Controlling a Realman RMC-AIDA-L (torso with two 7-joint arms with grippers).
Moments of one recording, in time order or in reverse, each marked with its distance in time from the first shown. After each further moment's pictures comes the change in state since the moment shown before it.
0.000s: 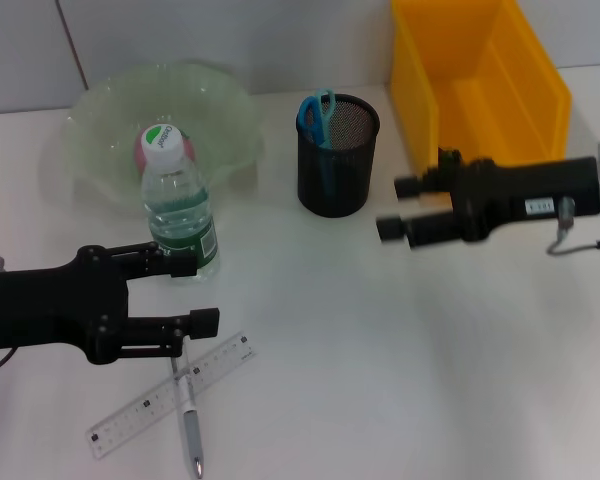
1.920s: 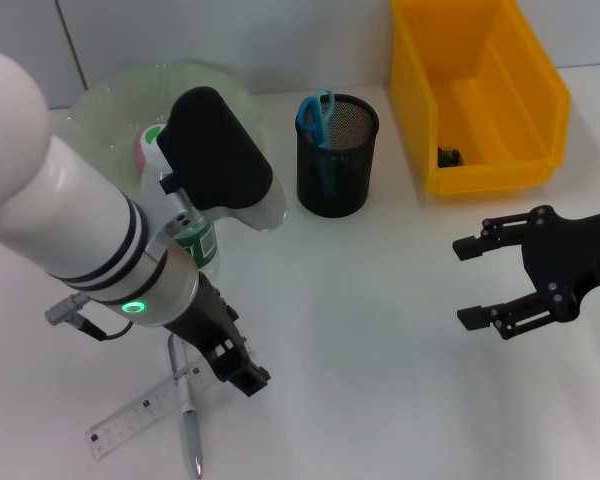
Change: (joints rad) left arm -0.254 -0.012 0.901 0.442 0.691 -0.334 -1.005; right arm -0.019 -0.012 0.168 -0.083 -0.245 -0.245 -0.358
